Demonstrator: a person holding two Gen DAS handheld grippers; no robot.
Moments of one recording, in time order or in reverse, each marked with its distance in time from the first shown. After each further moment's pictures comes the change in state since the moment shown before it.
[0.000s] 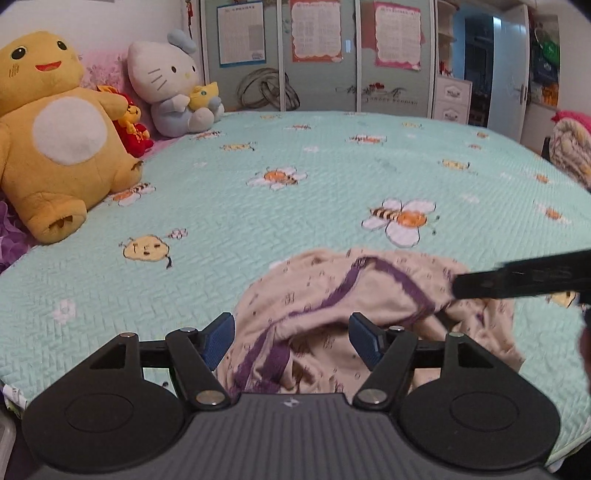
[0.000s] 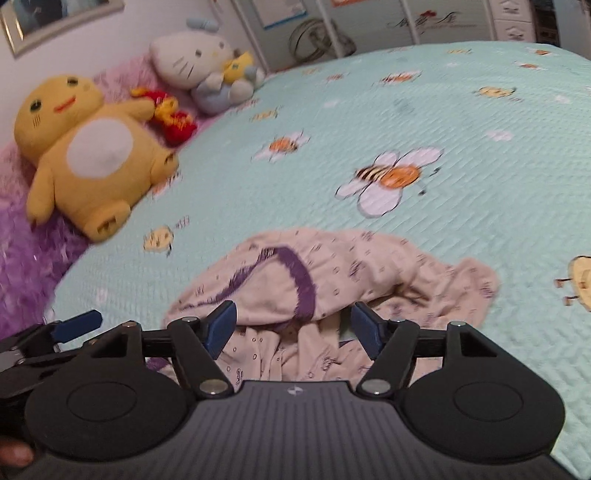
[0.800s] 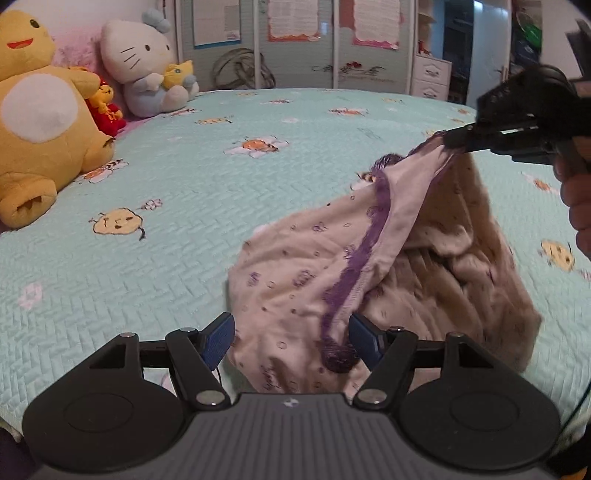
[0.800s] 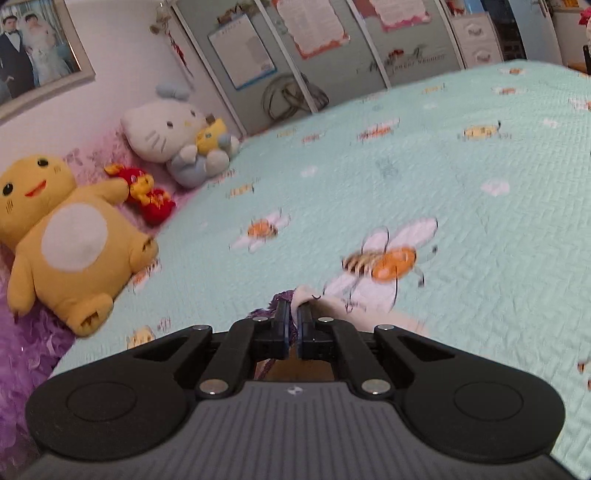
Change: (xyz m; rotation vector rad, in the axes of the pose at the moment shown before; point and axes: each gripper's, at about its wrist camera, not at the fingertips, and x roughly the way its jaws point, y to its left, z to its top) left arm 0.042 0.012 -0.028 0.042 0.054 -0.089; right arm 0.030 -0.024 0.071 0.132 -0.199 -0.030
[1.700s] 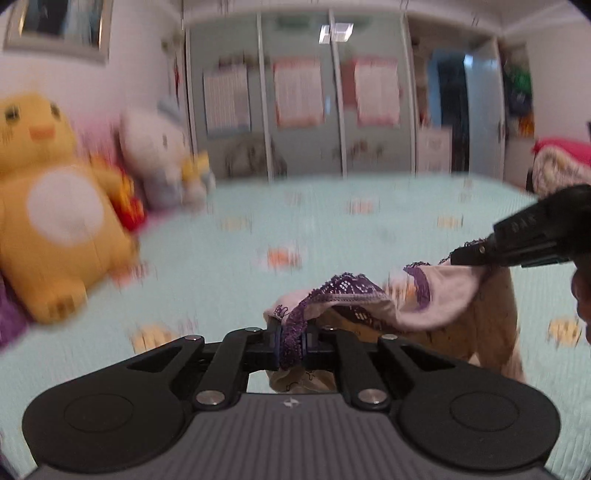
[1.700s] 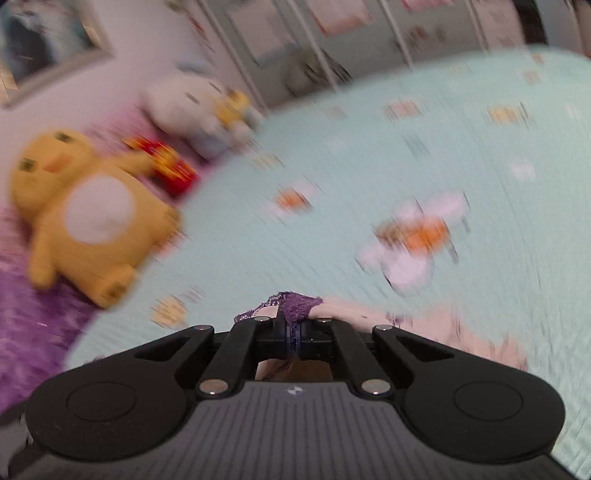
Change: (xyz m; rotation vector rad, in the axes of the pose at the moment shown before) left arm -0.065 0.024 0.075 0.043 -0.335 0.069; right arm -0.031 0.044 -0.001 -0.063 0.023 0.099
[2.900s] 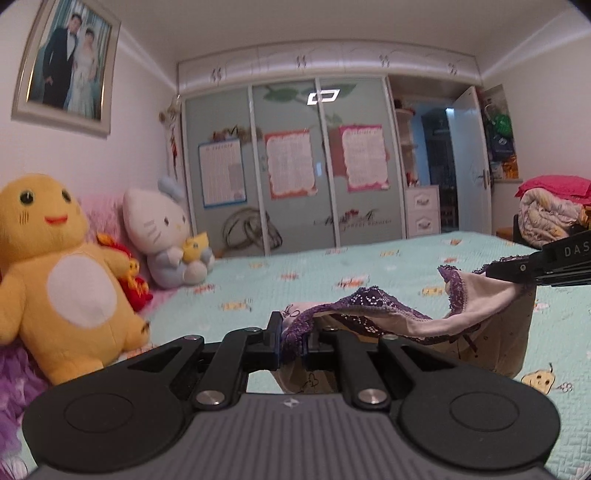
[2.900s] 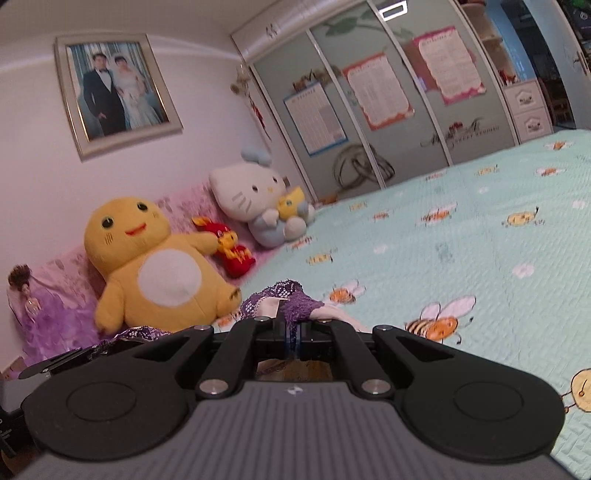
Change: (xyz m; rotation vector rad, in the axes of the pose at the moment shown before) left arm -0.078 -0.018 0.062 0.045 -0.194 -0.014; right arm -0.138 0.017 0.016 -0.055 -0.265 0.114
